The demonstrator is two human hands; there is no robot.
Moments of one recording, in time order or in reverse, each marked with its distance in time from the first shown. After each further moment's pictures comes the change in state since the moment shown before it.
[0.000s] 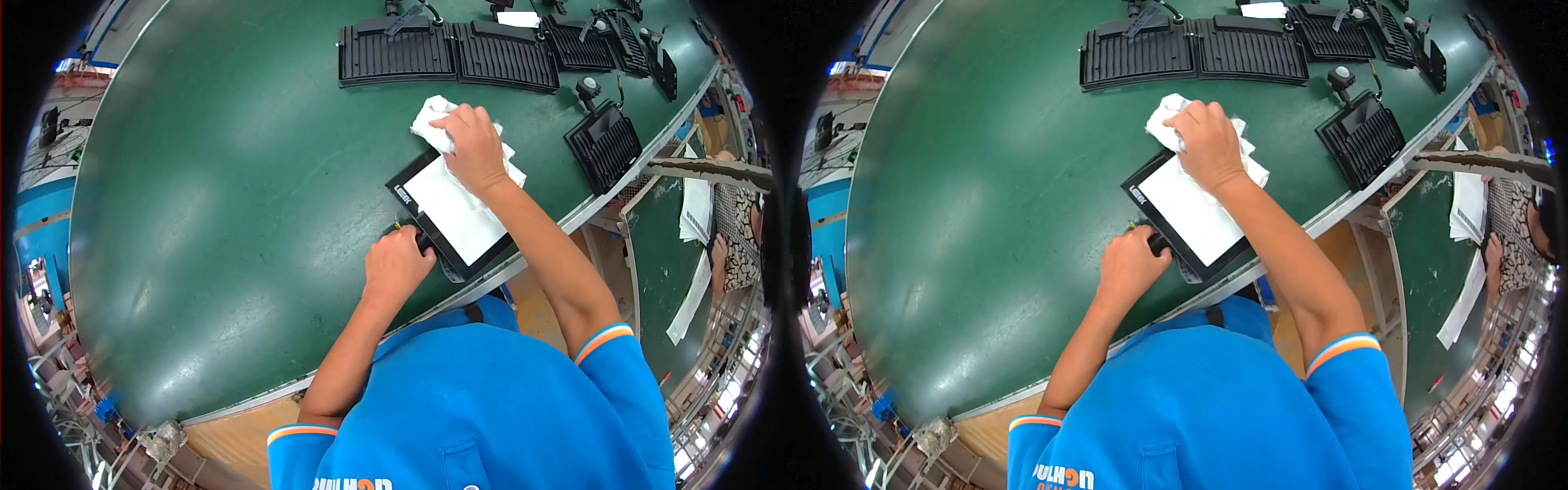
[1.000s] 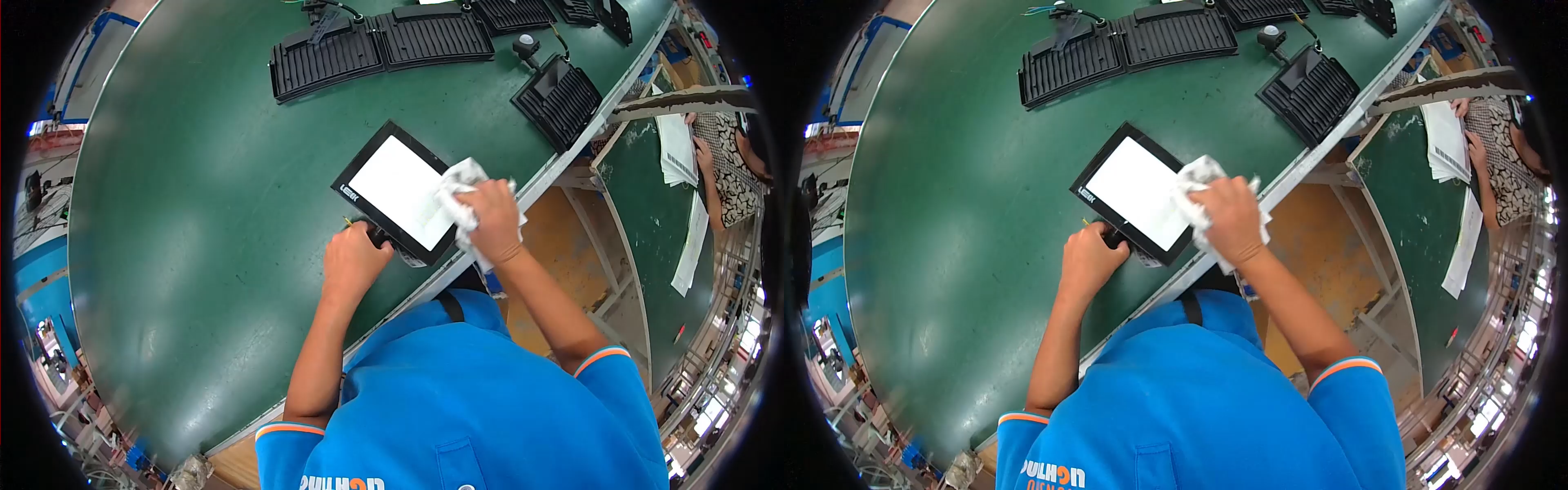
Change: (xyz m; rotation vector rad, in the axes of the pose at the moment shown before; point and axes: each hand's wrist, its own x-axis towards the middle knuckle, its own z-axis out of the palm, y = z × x) left_hand 0.003 0.010 -0.007 0.084 -0.071 0.006; right_hand -0.127 -0.012 -0.088 -0.041 -0.039 0.178
